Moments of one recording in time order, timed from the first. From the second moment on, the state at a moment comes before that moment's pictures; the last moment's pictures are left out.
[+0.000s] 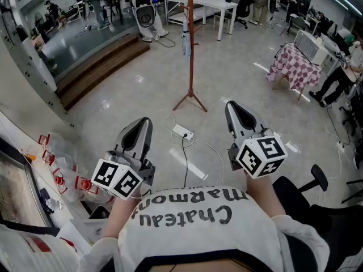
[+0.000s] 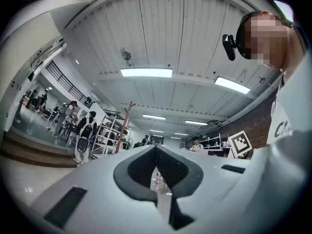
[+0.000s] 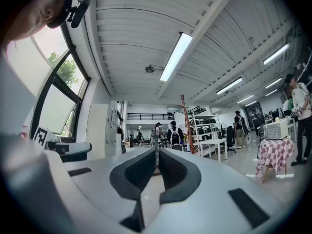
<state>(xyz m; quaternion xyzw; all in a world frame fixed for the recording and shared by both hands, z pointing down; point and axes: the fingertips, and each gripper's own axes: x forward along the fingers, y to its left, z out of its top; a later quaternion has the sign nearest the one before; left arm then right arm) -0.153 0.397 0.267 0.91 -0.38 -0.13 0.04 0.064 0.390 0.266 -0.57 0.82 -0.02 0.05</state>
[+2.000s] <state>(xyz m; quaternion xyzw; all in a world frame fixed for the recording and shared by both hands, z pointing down) -0.149 0.190 0.292 0.91 -0.36 -0.16 0.08 0.082 0.183 0.294 -0.61 0.79 -0.07 0.08</state>
